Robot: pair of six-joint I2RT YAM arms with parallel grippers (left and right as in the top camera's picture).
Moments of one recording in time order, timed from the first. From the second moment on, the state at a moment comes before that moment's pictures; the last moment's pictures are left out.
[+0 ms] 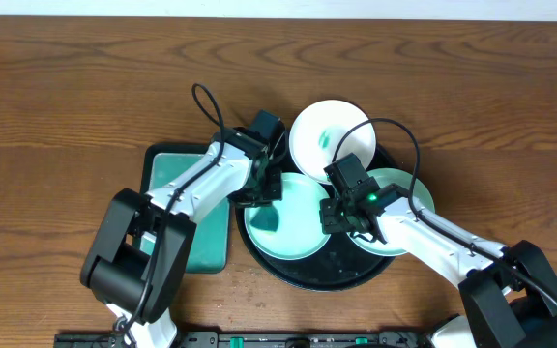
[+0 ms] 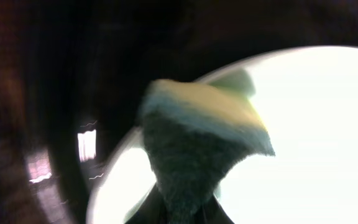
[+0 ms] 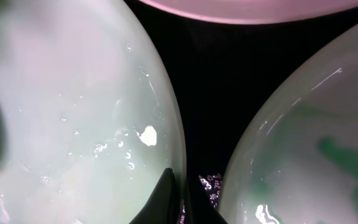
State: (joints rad) left arm -0.50 1.87 1.19 -0.80 0.21 -0.52; right arm 0.57 1.61 0.80 -0.46 -0.07 0.48
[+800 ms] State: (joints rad) left arm -0.62 1.96 1.19 -0.73 0.61 -0.50; right arm 0.56 1.61 0.80 -0.47 0.00 0.47
